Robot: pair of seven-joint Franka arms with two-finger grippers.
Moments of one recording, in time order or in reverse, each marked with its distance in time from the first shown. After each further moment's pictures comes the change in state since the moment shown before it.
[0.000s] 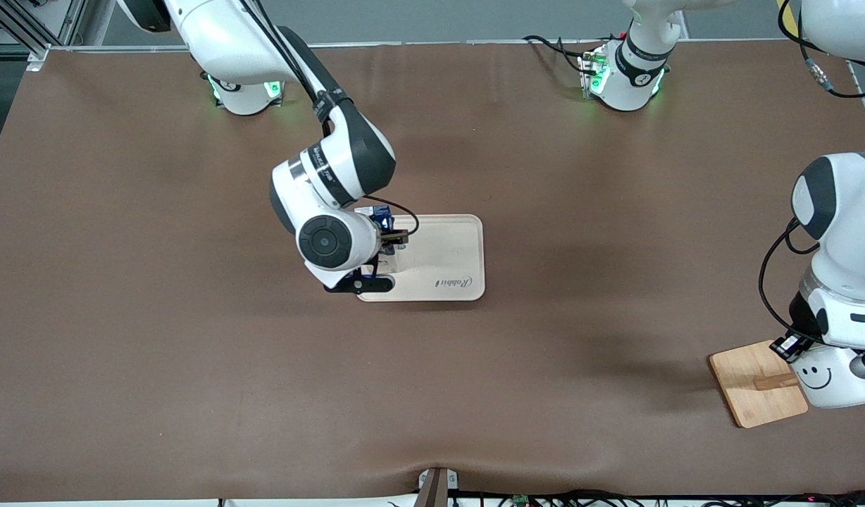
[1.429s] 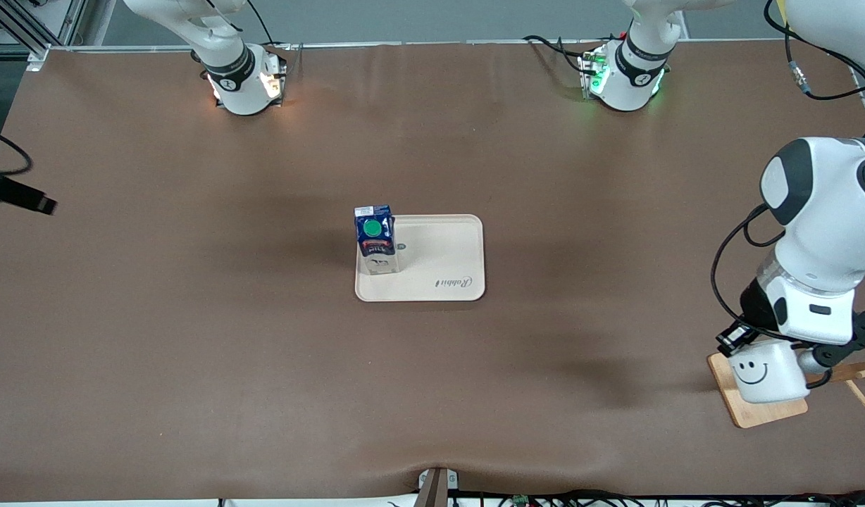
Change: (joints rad) left arm -0.014 -0.010 -0.117 0.035 -0.184 -0.070 -0.005; right arm -0.616 -0.467 -0.022 0.077 -0.305 -0.323 -0.297
